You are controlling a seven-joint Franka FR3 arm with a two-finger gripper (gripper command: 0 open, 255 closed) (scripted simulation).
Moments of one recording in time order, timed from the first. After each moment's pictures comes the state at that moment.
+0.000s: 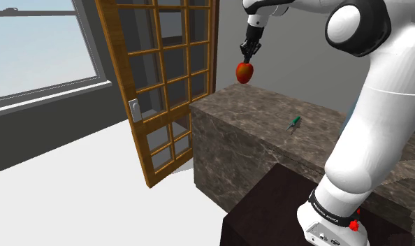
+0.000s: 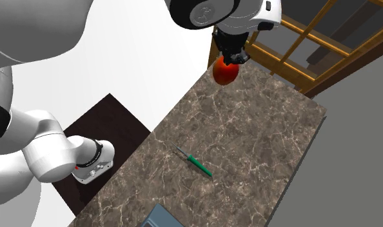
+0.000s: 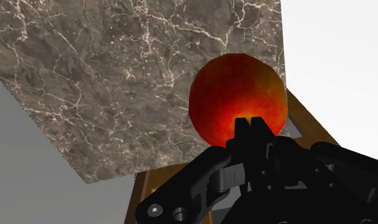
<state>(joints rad) -0.18 0.13 -0.29 -1.54 0.10 1.82 -0.32</state>
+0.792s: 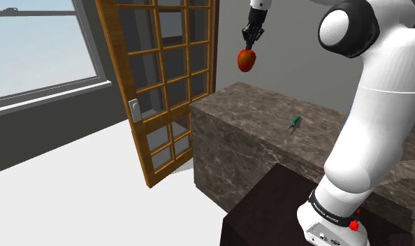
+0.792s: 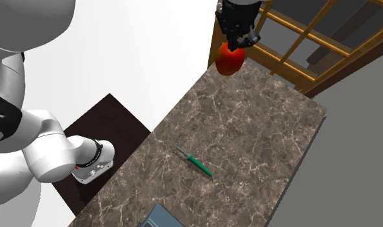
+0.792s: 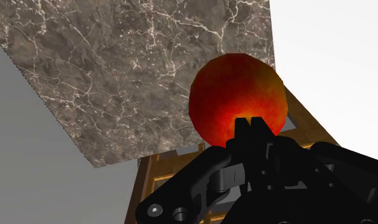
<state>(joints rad) -0.20 0.18 -0.29 -1.30 0.12 1.63 -0.31</state>
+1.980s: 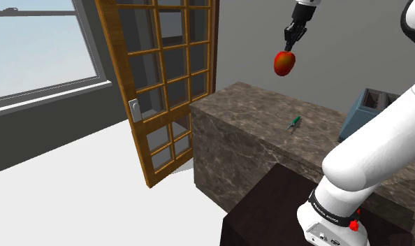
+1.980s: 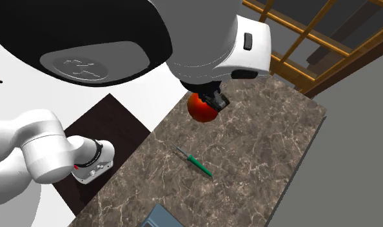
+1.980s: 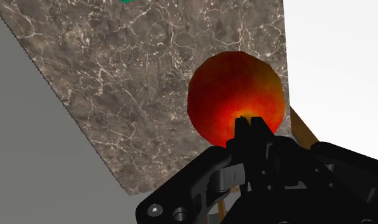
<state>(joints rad) -0.27 -0.25 -0.36 -1.74 0.00 1.65 -0.46</state>
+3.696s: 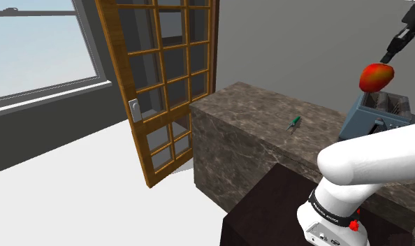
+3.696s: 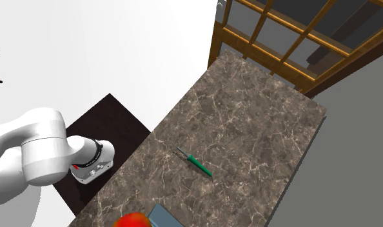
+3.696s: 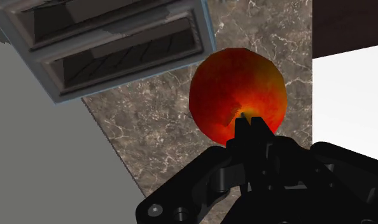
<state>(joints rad) -0.47 -0.67 -0.66 -1.92 -0.25 1.47 -0.91</state>
